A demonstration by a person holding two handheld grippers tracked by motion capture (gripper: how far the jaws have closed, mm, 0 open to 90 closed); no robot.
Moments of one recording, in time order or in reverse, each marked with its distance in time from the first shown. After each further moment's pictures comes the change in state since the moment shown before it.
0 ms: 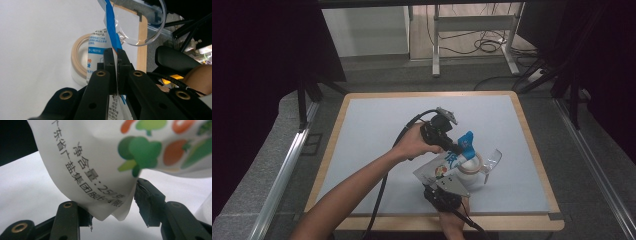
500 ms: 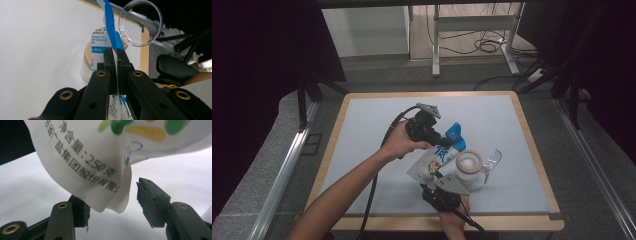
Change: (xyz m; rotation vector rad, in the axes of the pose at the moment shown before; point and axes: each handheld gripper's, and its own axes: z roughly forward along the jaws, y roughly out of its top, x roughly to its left) left arm 0.007 -0.024 -0.033 -0.128 0.031 -0.026; right arm 0.001 0.002 0.000 0.017 0.037 -0.015
